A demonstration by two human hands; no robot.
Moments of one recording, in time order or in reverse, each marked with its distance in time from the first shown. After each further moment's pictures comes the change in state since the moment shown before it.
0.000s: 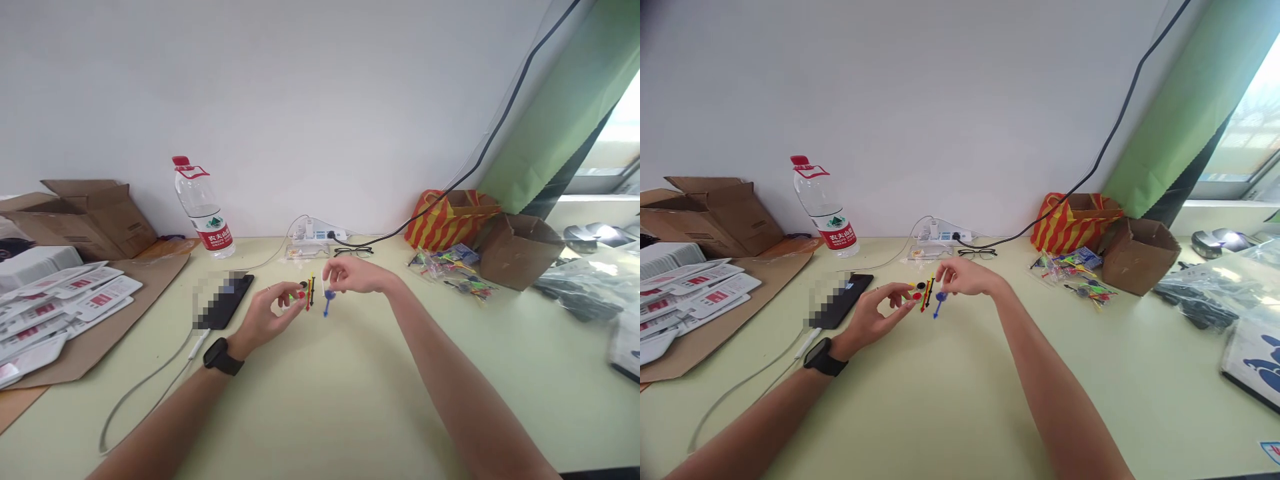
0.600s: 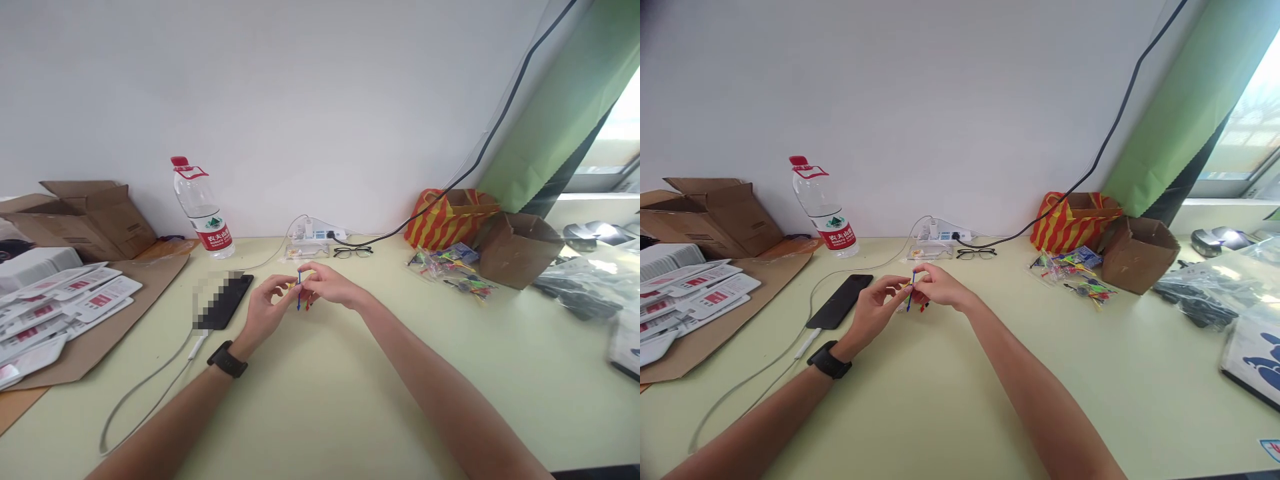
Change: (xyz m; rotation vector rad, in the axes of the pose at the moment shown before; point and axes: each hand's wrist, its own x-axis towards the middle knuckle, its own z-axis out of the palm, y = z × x) left_hand 0.006 -0.019 0.015 -0.257 0.176 -0.262; right_hand 0.033 -0.008 0.062 0.487 0.134 0.029
